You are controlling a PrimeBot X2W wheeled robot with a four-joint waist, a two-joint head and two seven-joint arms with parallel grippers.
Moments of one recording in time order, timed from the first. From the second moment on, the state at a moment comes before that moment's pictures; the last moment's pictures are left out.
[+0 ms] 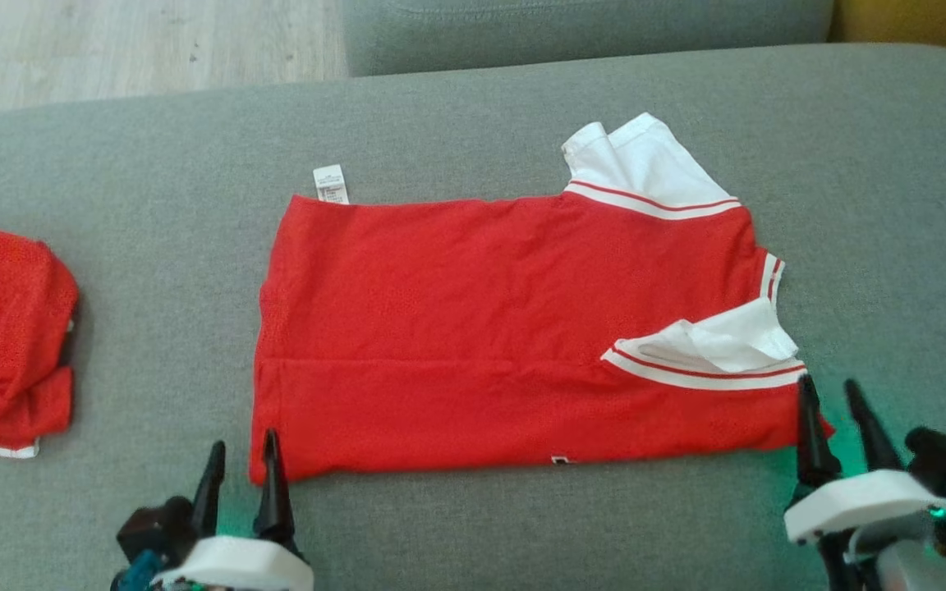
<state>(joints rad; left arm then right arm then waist) -0.06 0.04 -0.12 0.55 -0.41 -0.08 -0.26 -0.08 -0.11 -0.01 0.53 0.32 0.13 -0.25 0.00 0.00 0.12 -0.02</state>
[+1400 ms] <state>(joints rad) -0.86 0.36 -0.67 0.80 -0.79 -0.13 0.03 -0.72 -0.19 0.26 0.69 0.31 0.13 -0.21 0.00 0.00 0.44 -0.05</state>
